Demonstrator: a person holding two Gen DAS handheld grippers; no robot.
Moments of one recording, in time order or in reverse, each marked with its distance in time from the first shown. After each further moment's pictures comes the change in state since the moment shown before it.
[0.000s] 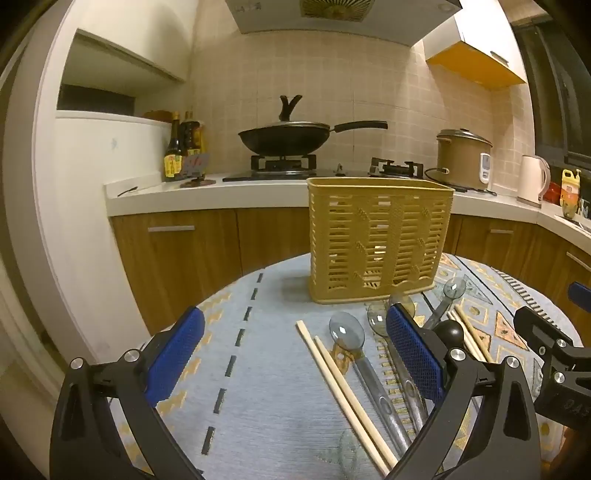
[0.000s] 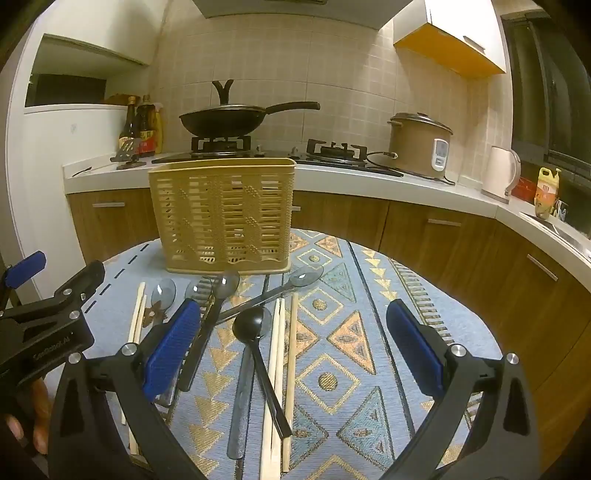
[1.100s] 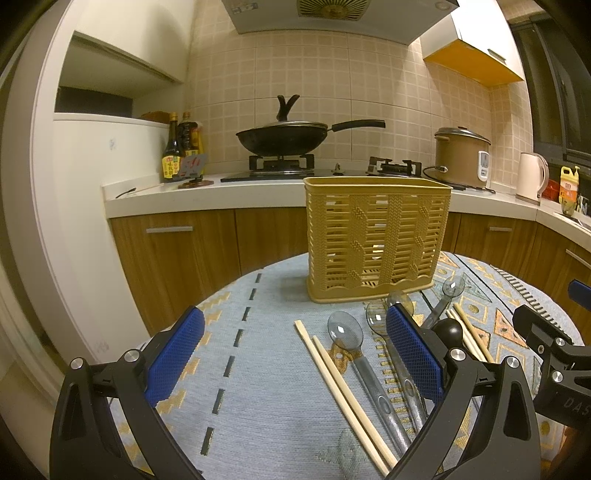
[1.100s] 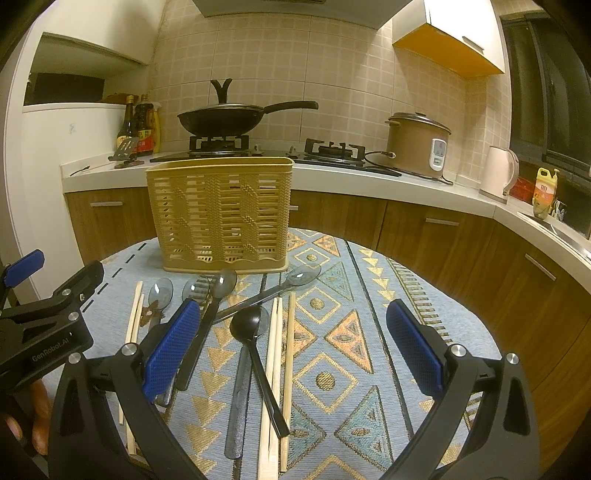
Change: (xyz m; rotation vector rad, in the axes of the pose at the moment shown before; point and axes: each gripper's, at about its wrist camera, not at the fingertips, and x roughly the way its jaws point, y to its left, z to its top) left arm -0.002 -0.004 -0.002 0.010 -0.003 0.000; right arm 0.001 -0.001 0.002 0.001 0.006 -0.008
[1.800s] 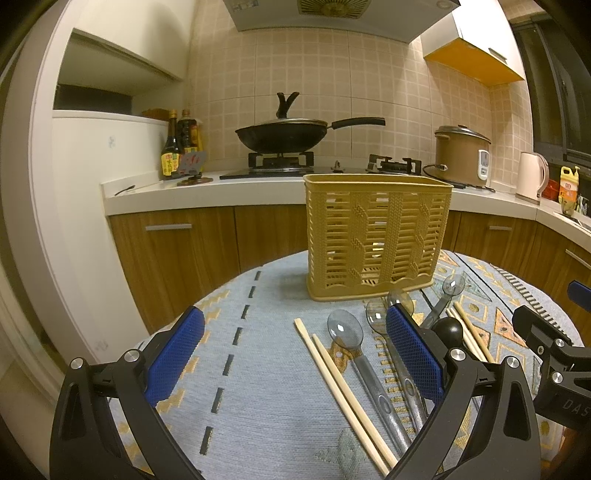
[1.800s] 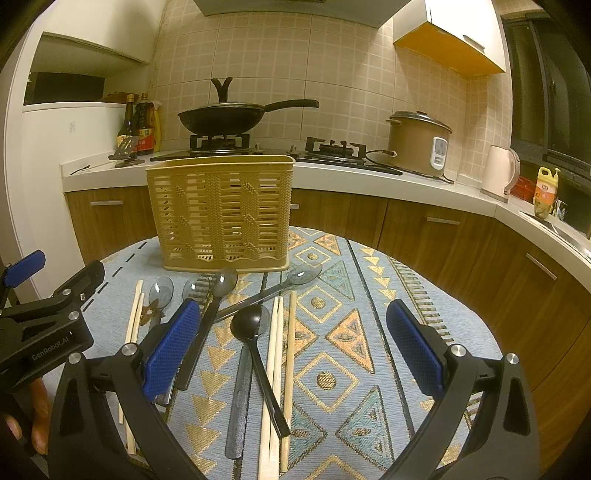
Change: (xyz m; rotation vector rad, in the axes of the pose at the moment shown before) left arm 0.001 -0.001 -0.001 0.000 0.006 -0.002; right arm 0.001 0.001 -0.002 -0.001 0.002 0.001
